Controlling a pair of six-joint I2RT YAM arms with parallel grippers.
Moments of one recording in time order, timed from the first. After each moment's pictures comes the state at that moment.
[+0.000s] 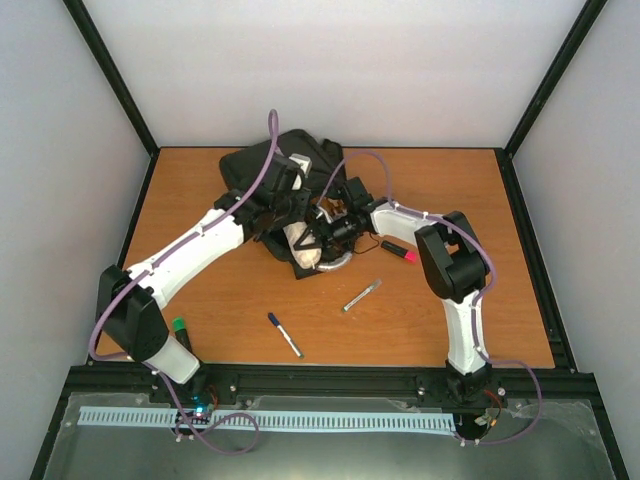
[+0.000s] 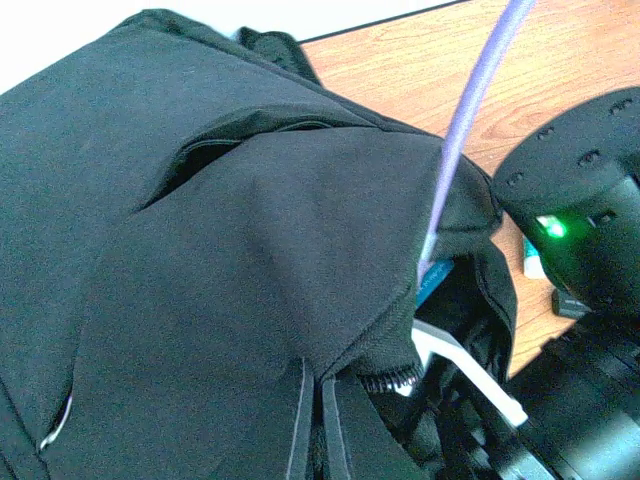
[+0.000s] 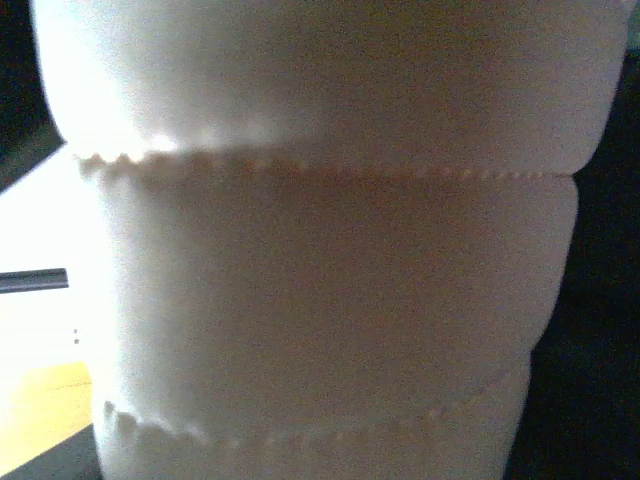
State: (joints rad) left arm -0.64 1.56 1.40 -0.54 -0.19 -0.21; right arm 0.53 2.09 1.42 -0.38 -1.18 0.43
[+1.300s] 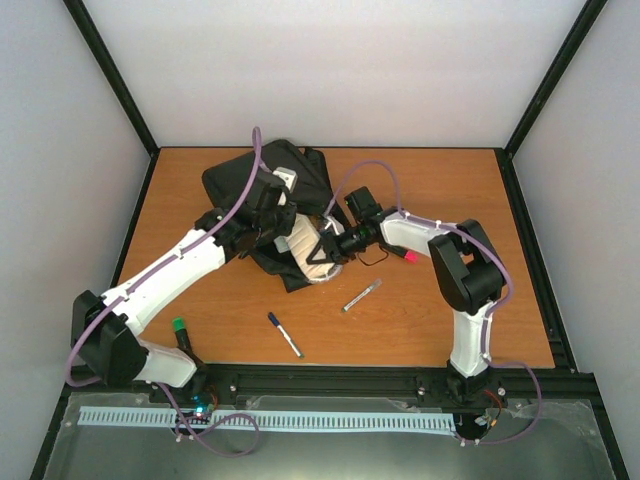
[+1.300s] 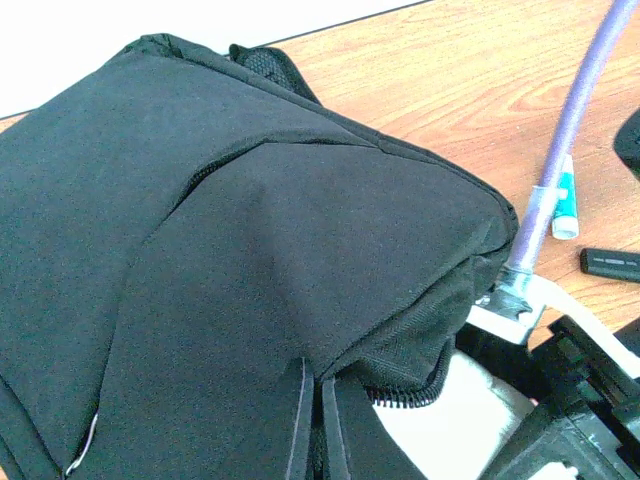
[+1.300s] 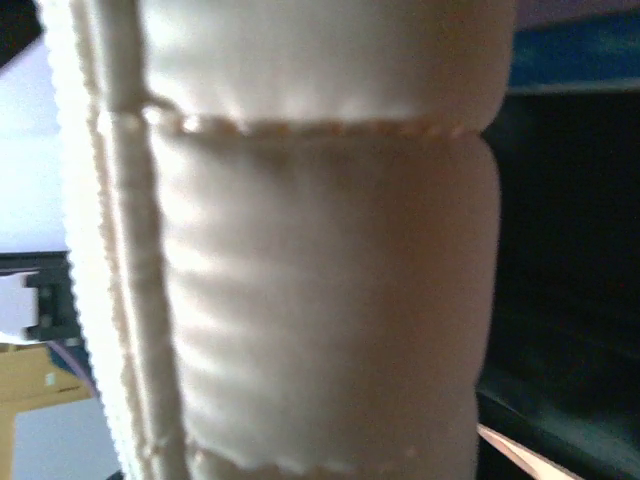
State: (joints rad) left arm -0.64 1.38 1.23 -0.54 -0.26 -0.19; right arm 0.54 1.96 1.25 -0.39 -0.95 0.25
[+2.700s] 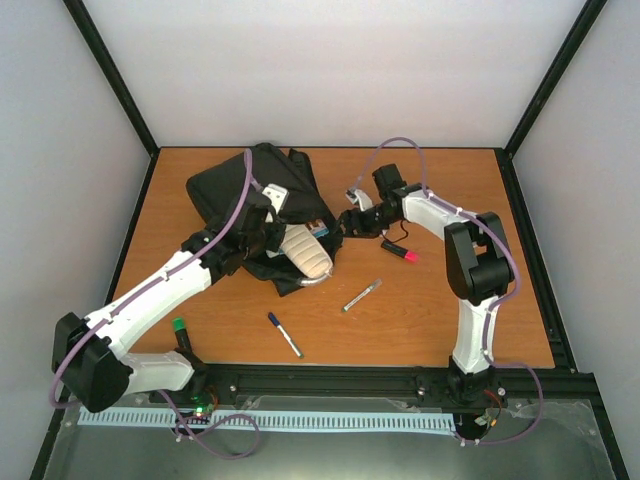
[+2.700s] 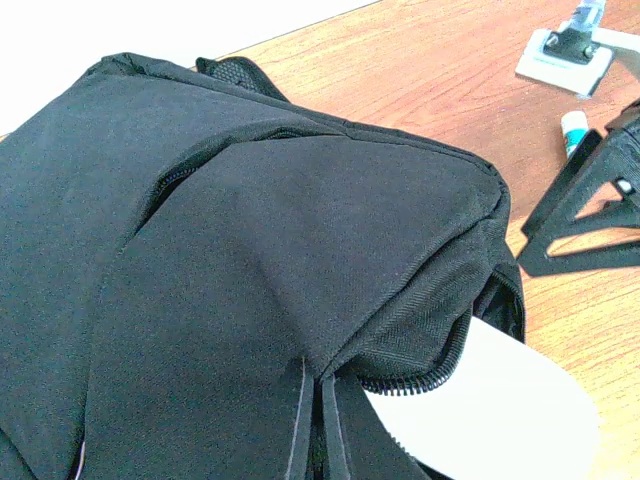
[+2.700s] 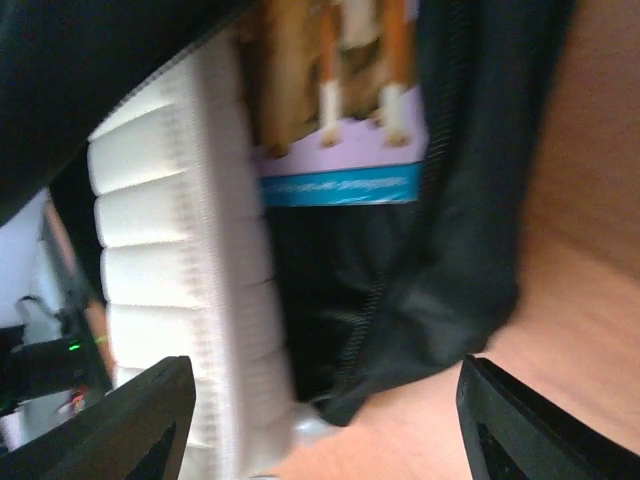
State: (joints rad) left arm -0.64 1.23 1.03 -0.44 -0.26 -0.10; right arm 0.38 2.00 1.43 -0.60 -0.81 0.10
